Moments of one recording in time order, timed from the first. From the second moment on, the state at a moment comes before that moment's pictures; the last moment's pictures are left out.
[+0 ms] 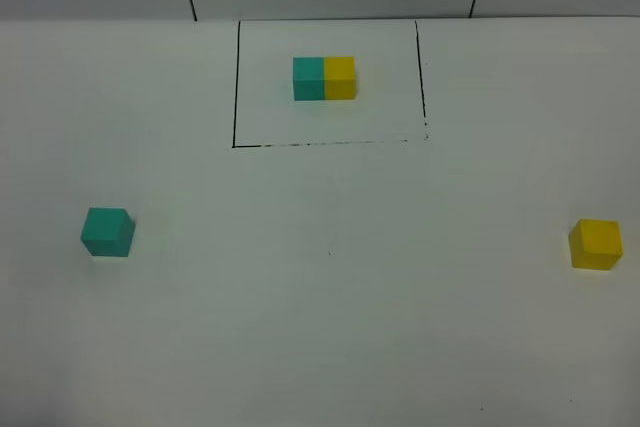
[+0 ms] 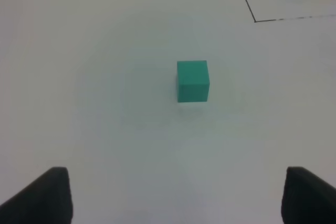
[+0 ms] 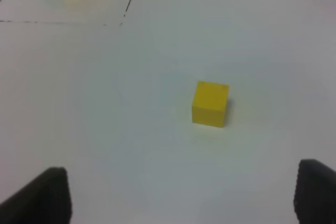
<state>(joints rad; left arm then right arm) -0.10 -0.01 -0.50 -0.01 1.04 0.02 0.05 0.00 -0.49 0.00 1.06 0.09</state>
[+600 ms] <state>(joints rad) -0.10 0.06 -0.53 0.09 1.04 0.01 0.05 0.00 -0.49 0.00 1.06 0.09</state>
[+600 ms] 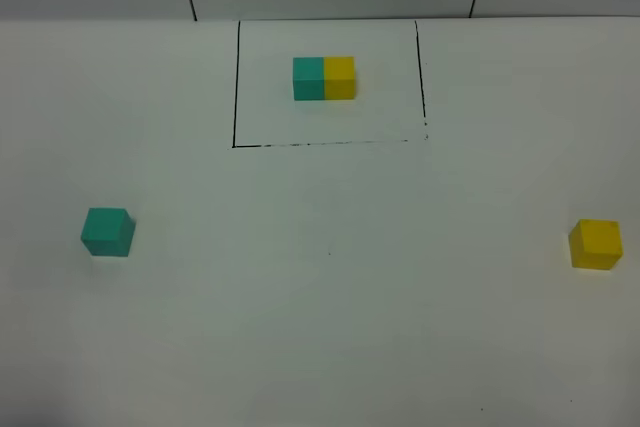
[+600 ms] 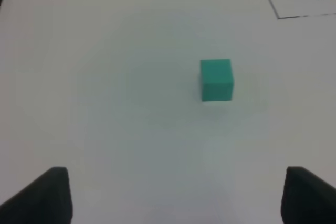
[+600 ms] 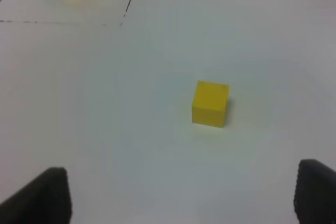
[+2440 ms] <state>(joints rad) -0.13 1.67 -1.06 -0.03 0.88 -0.01 0.05 0.00 -0.49 0.00 1.06 0.09</state>
